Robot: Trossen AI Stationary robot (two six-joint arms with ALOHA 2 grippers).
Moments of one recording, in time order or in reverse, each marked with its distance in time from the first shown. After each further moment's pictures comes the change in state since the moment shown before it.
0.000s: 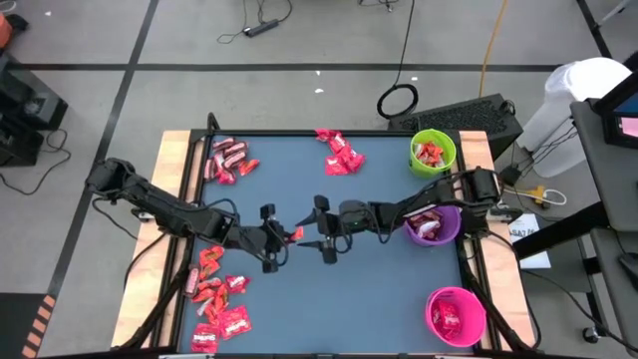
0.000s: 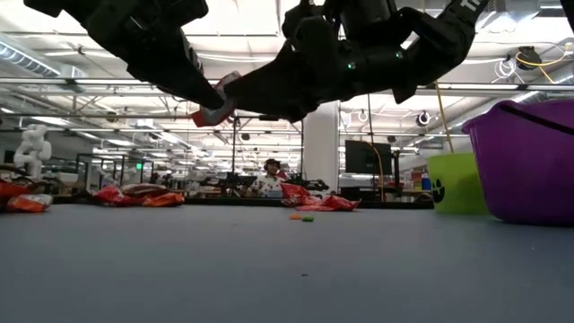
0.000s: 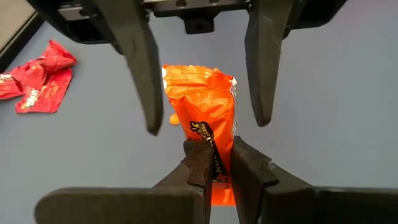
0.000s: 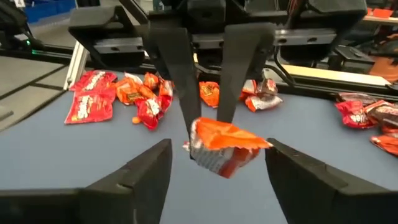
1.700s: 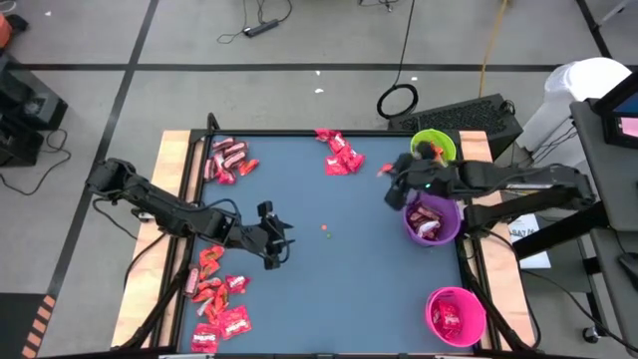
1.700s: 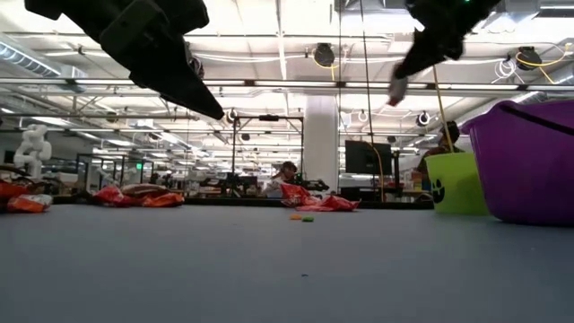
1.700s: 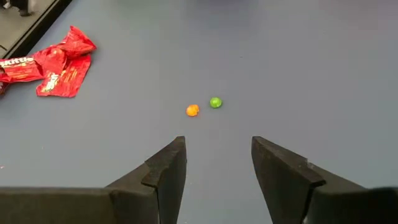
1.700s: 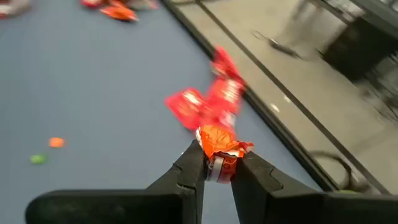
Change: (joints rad) left arm 0.007 0.008 -0.003 -0.025 -0.052 -0.051; right arm -0.132 -0.894 0.002 -1.430 0.636 0.315
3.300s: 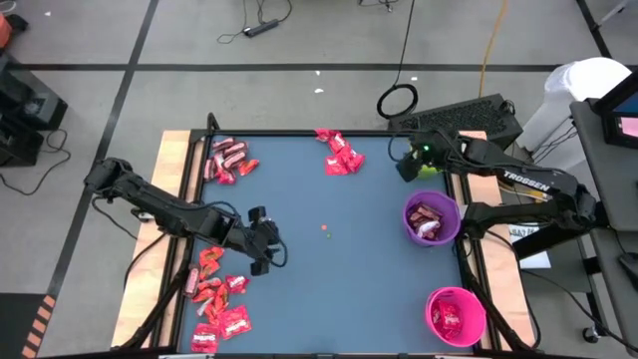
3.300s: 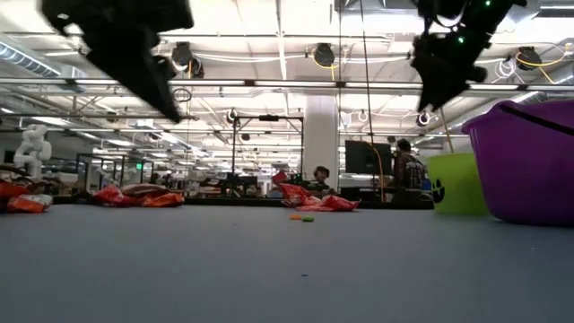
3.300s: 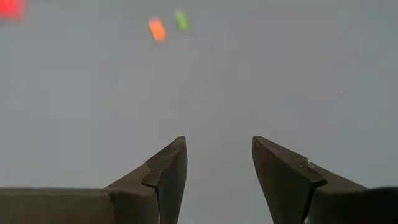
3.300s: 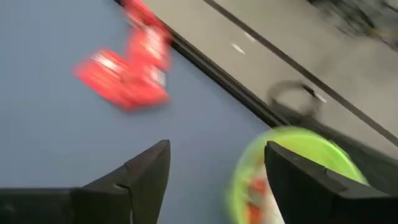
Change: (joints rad) left arm -0.034 -0.023 0.133 -0.445 0.188 -0.161; right arm -0.392 0.013 -0.002 -0.107 -0.141 -0.012
